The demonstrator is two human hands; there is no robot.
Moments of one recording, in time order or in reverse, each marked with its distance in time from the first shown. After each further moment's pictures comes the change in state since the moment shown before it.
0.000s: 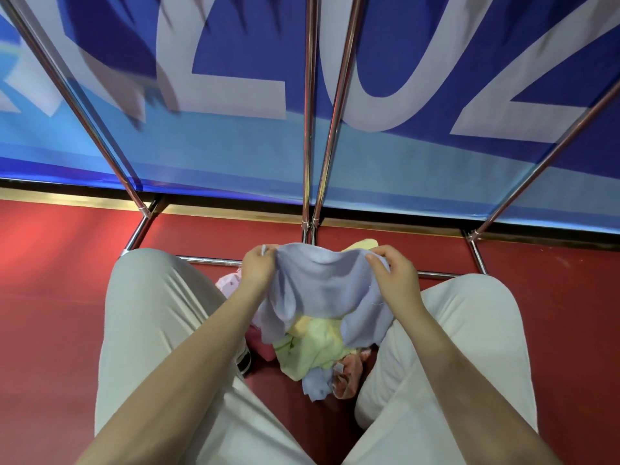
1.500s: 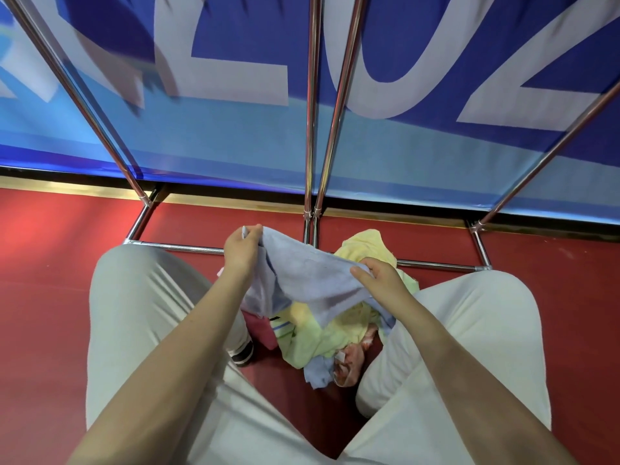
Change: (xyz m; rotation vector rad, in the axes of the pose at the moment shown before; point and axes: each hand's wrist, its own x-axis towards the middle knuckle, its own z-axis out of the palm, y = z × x) left_hand -0.001 0.011 -0.028 -0.147 0.063 0.012; right_hand -0.009 0.013 0.015 -0.063 -0.382 0.120
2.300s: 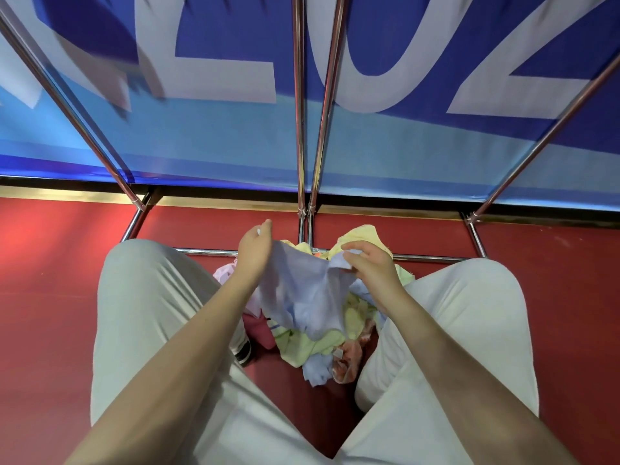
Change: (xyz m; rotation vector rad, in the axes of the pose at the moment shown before) left_hand -0.008 0.001 0.032 0.248 -0.071 0.122; right_hand 0.004 -0.011 0.006 0.471 0.160 0.068
